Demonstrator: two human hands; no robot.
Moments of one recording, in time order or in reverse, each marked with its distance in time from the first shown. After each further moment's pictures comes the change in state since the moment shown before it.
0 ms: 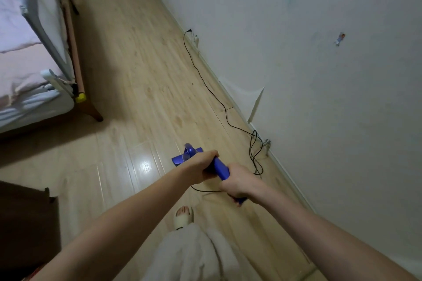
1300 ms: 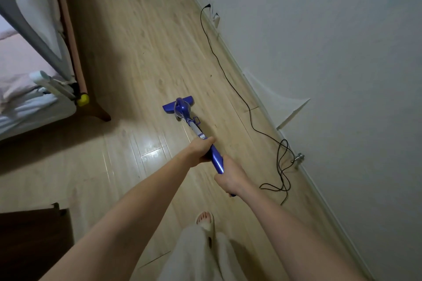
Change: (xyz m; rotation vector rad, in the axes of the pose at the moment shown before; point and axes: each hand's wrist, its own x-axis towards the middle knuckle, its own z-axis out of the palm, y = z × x) left_hand 0.173 0.241 -0.136 0.193 0.094 0.137; right_hand 0.270 -0.181 -0.014 -0.041 0.030 0.003
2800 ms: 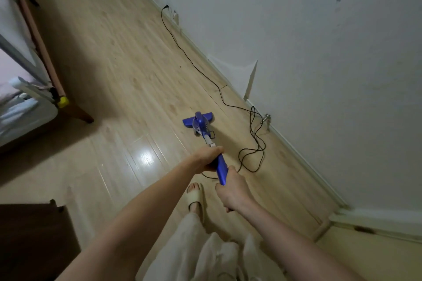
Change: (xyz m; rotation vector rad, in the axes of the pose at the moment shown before) left_hand -0.167 -0.182 0.151 0.332 -0.163 -0.007; right_hand -0.229 0.185 0.078 0.324 0.174 0.126
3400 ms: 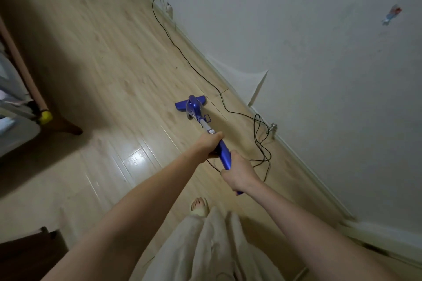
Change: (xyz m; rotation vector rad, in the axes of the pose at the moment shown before) left_hand 0.112 0.132 -0.105 -0.114 0.041 0.030; right_hand 0.144 -0.149 -0.038 -0.160 -0.004 0.021
